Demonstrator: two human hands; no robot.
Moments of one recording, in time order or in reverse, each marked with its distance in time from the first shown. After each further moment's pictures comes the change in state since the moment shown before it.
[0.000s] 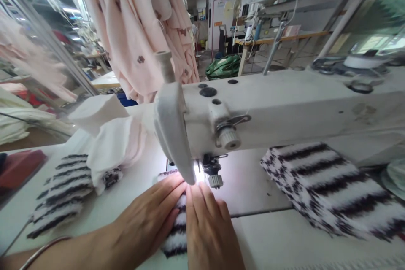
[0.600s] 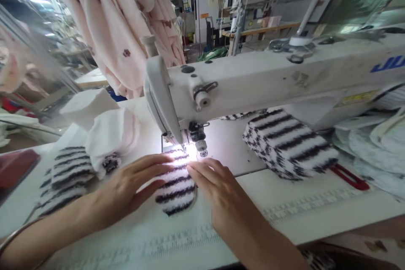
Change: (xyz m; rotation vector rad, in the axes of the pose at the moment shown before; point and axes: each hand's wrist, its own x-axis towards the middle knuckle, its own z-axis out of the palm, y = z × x) left_hand -0.005 -0.013 -0.035 -0.232 -0.096 -0.010; right_hand -0.007 0.033 -0.032 0.513 -0.127 0.012
